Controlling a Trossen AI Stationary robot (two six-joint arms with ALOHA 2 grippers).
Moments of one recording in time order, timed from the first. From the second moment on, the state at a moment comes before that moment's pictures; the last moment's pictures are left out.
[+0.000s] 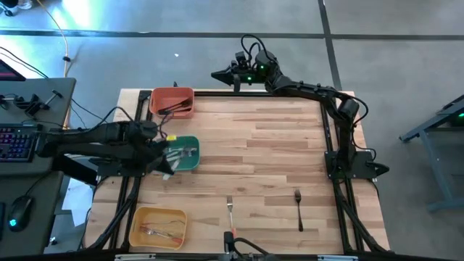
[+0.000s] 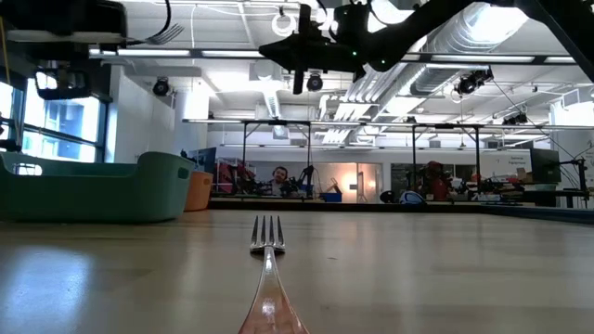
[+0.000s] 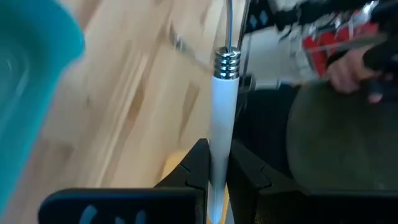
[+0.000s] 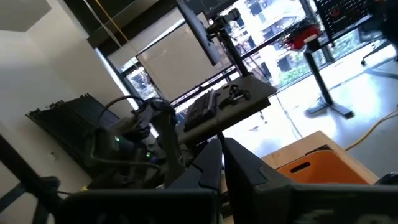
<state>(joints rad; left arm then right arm) 0.08 0.60 0.56 -0.67 0.60 -0.75 -0.58 1.97 1.56 0.56 -0.65 0.60</state>
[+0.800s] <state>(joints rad) -0.40 0.66 0.56 -0.74 0.49 -0.89 -0.55 1.97 1.56 0.53 -0.67 0.58</state>
